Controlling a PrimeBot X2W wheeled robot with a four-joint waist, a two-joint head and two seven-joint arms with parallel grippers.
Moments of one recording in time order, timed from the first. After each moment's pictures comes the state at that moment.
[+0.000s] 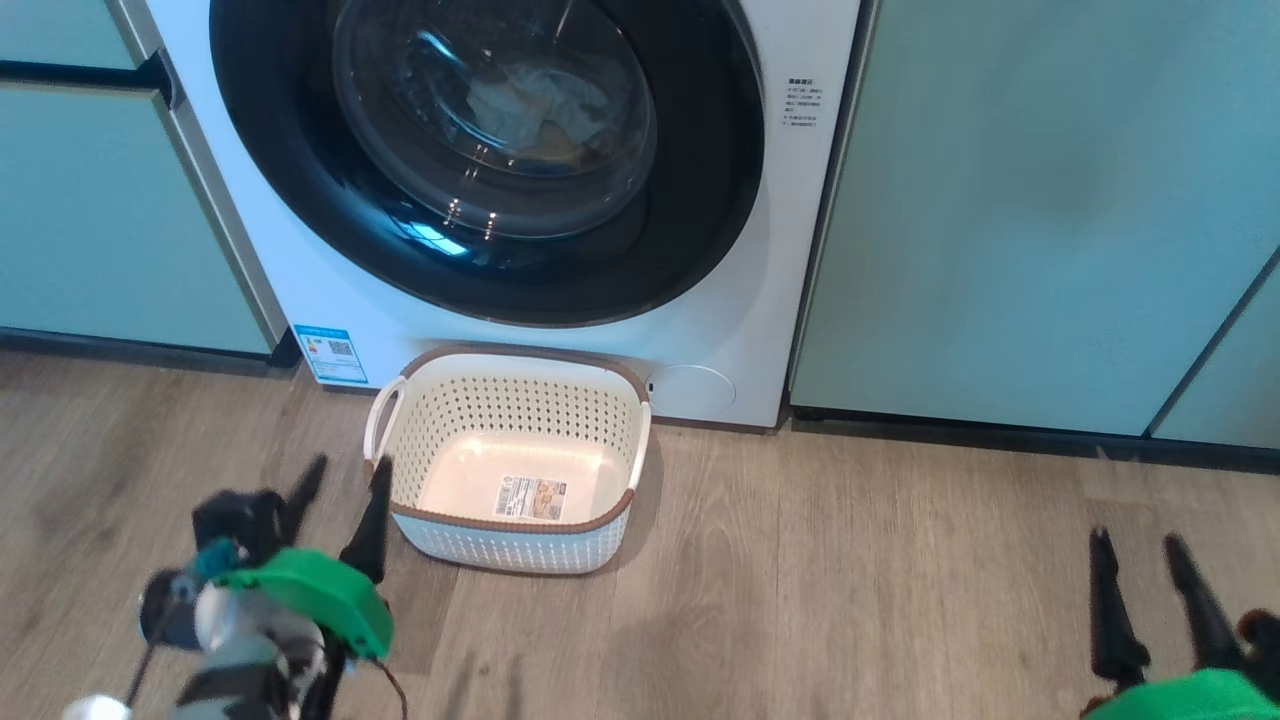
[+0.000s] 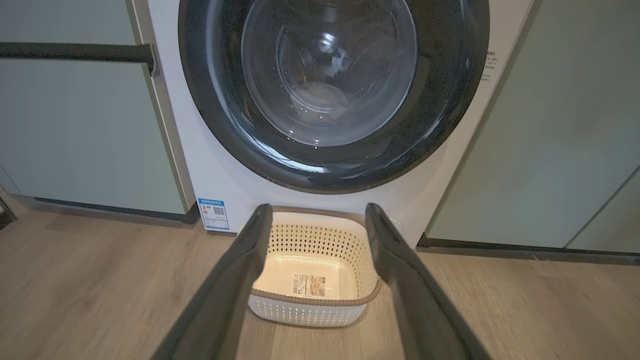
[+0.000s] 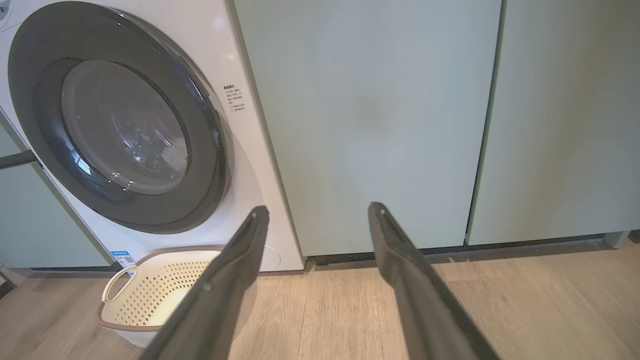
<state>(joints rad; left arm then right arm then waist) -0.18 0.18 -0.04 0.50 -0.30 -0.13 -0.26 0.06 -0.04 -0.06 0.24 0.22 0.13 -0.26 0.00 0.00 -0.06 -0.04</state>
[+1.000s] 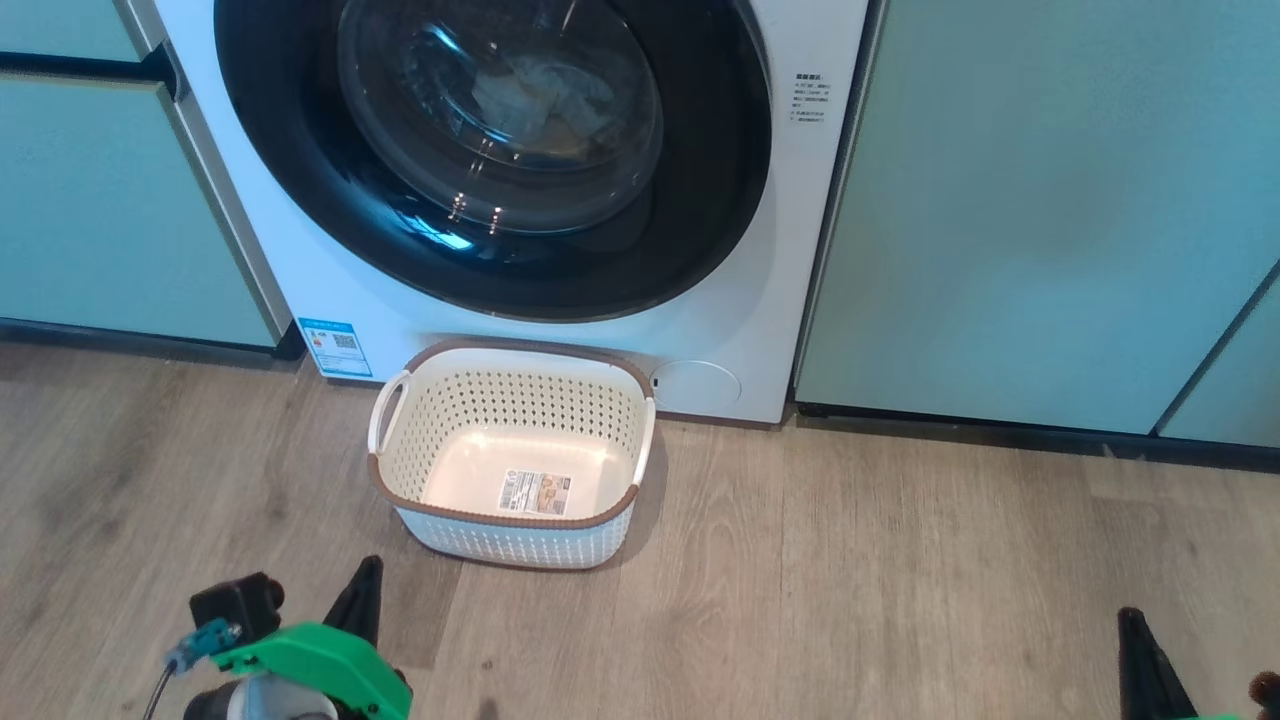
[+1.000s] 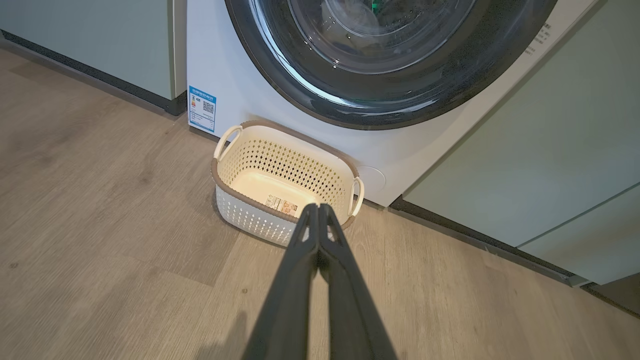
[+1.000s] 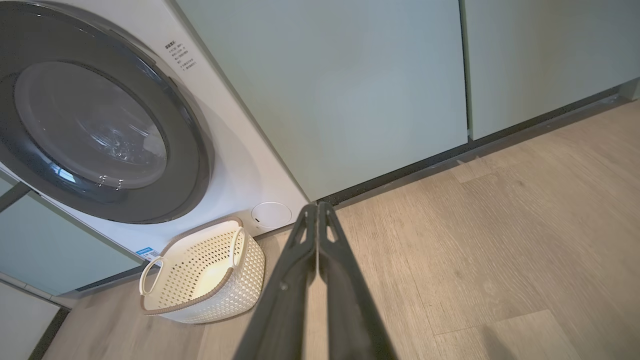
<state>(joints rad) -0.07 0.12 -0.03 0.53 -0.54 -0.13 -0.19 0.11 -0.03 -0.06 0.34 0.47 0.13 -0.19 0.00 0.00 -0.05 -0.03</state>
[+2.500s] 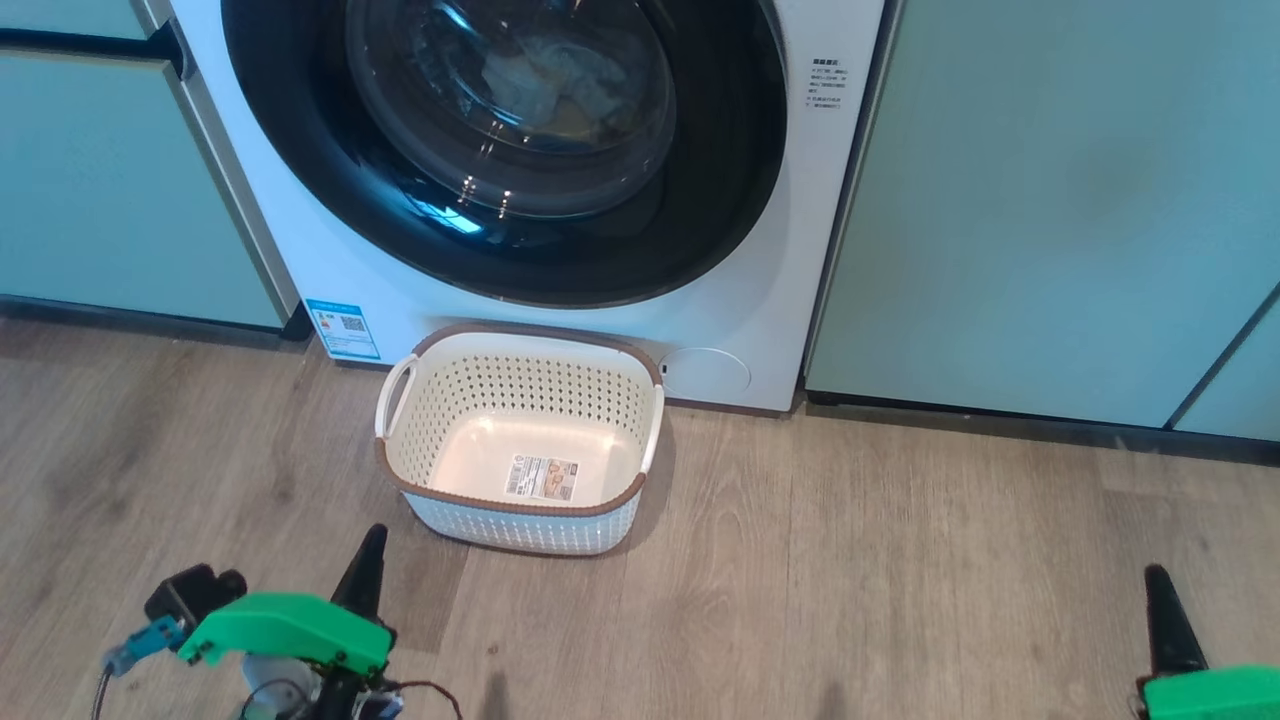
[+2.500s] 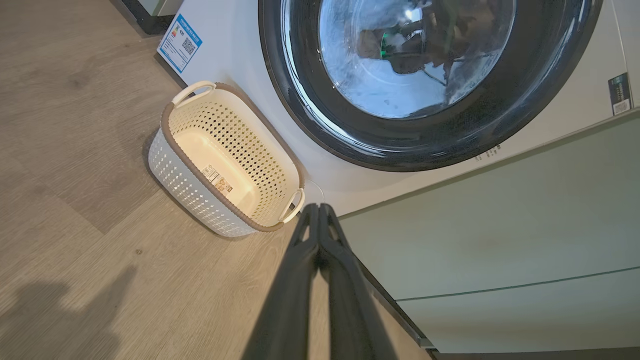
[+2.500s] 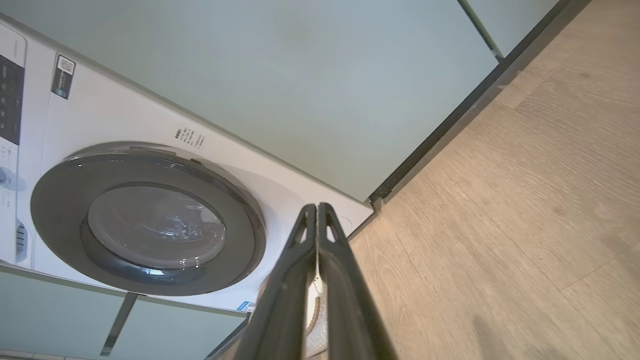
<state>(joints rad) -0.07 0.08 0.02 0.42 -1.03 -0.13 -0.05 0.03 -0.03 -0.09 0.31 0.99 0.13 -0.05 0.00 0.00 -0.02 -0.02</state>
